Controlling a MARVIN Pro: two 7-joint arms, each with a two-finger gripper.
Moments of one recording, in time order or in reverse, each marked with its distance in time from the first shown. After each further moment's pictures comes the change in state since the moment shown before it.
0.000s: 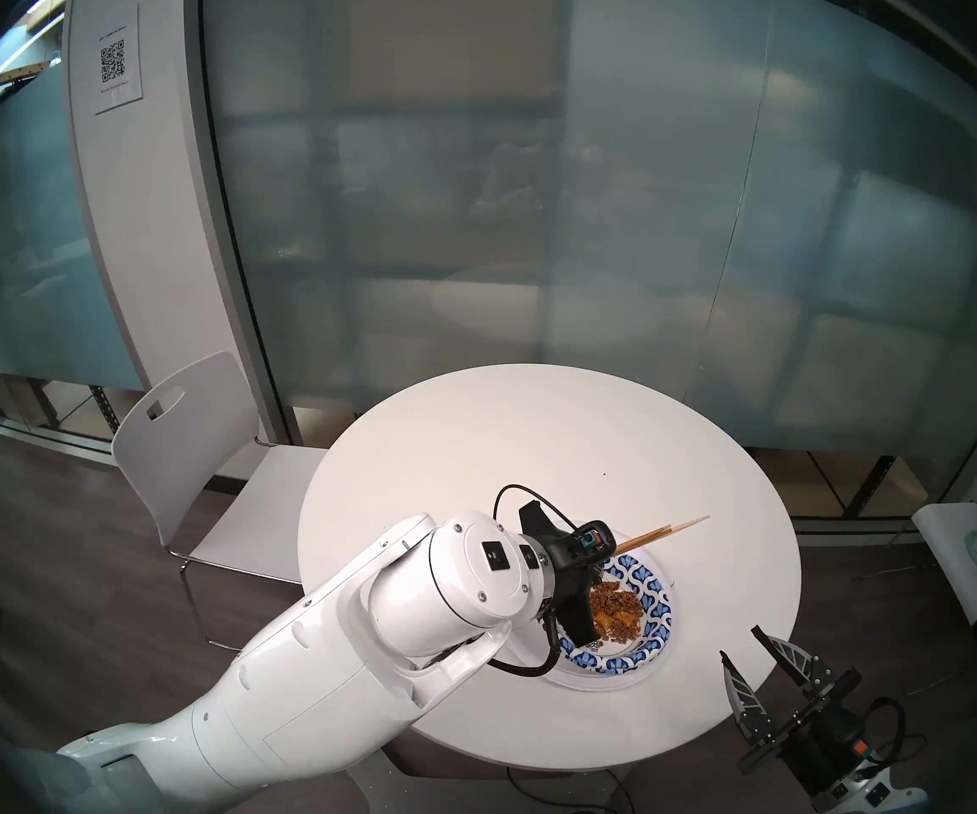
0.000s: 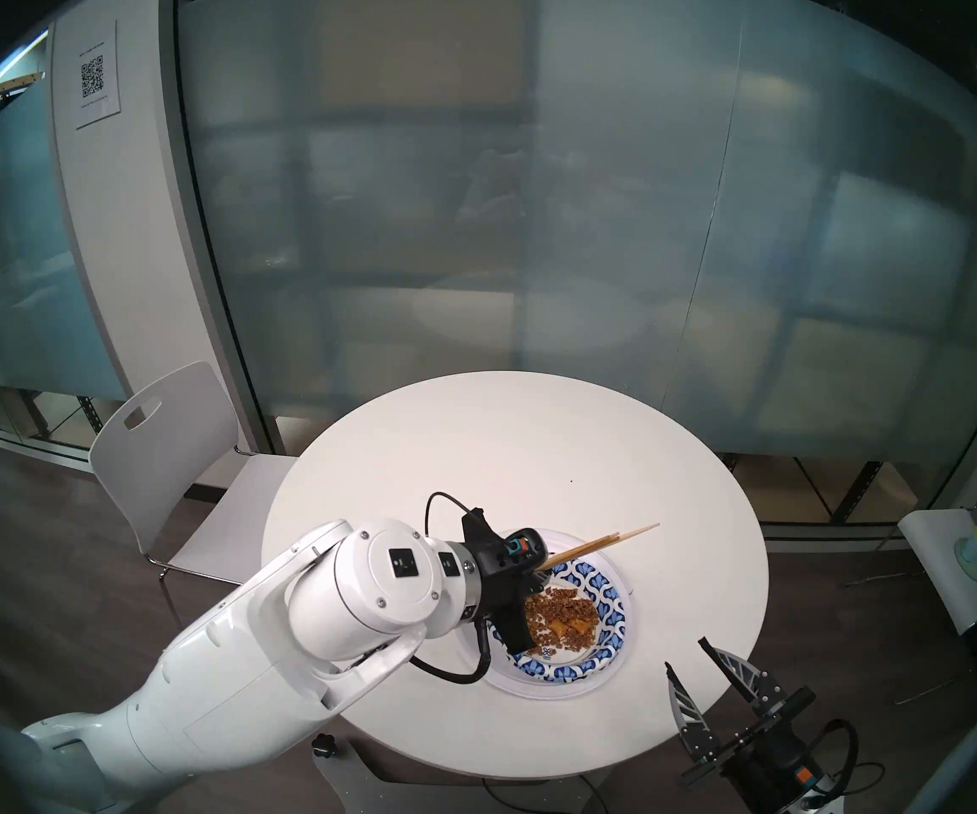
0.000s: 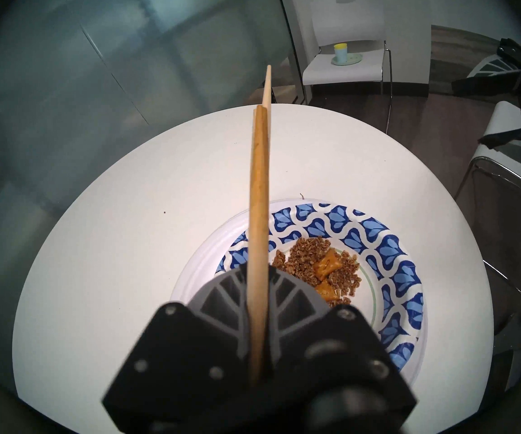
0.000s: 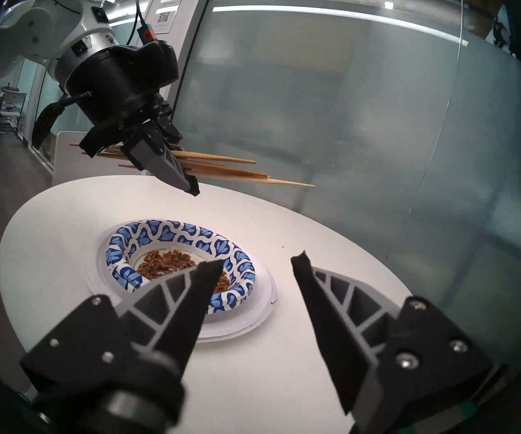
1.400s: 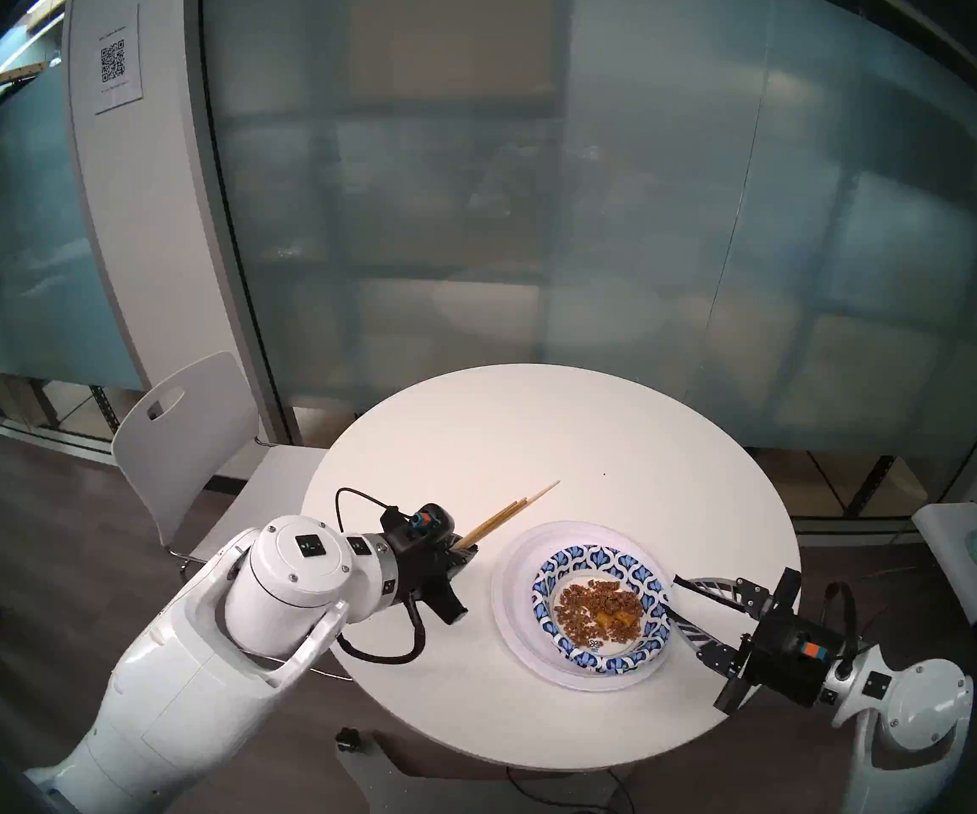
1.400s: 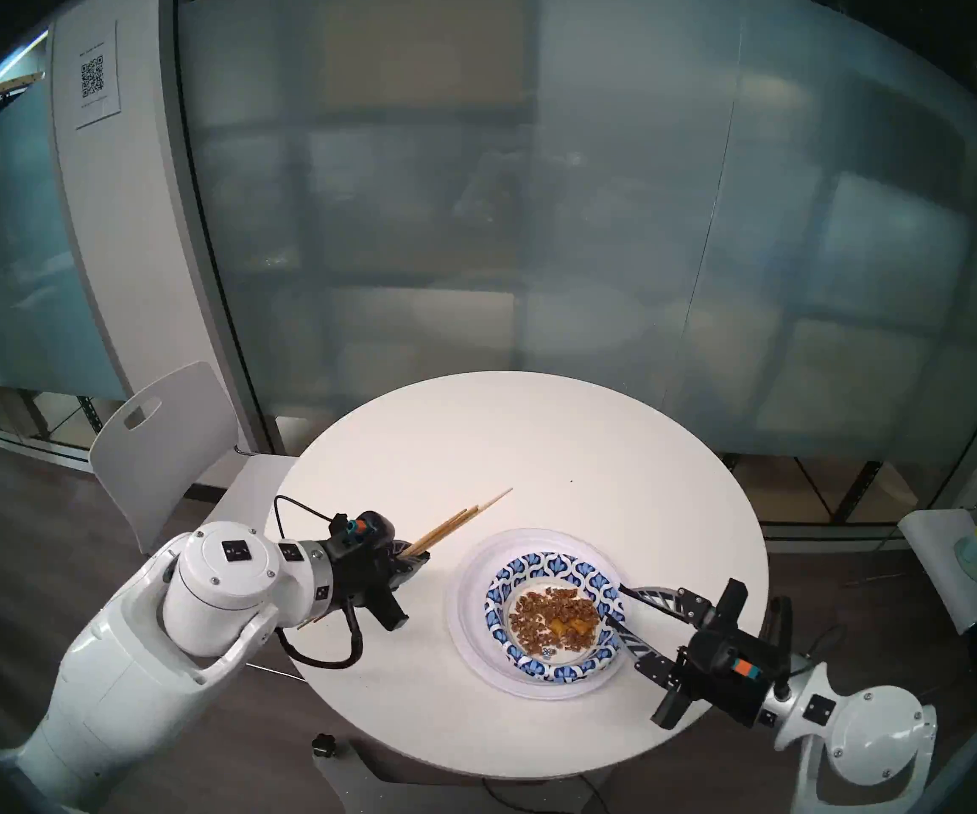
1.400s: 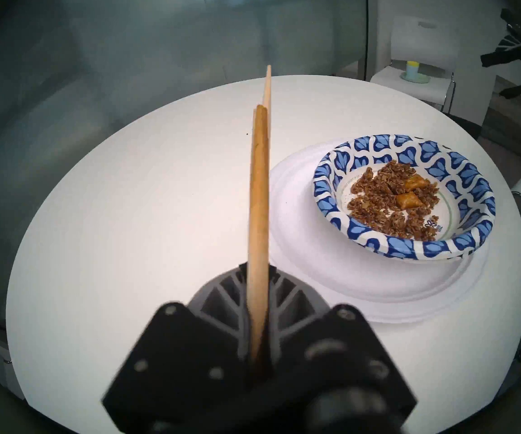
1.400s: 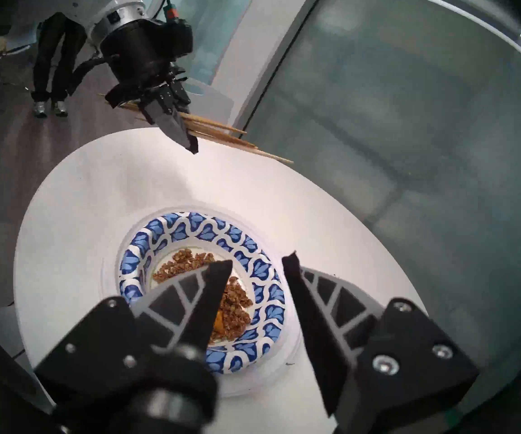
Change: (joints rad) left arm 0.349 0.175 -0.456 -0.071 -0.231 -0.186 0.033; right arm 0.153 0.207 -0.118 -0.223 -0.351 0.302 0.075
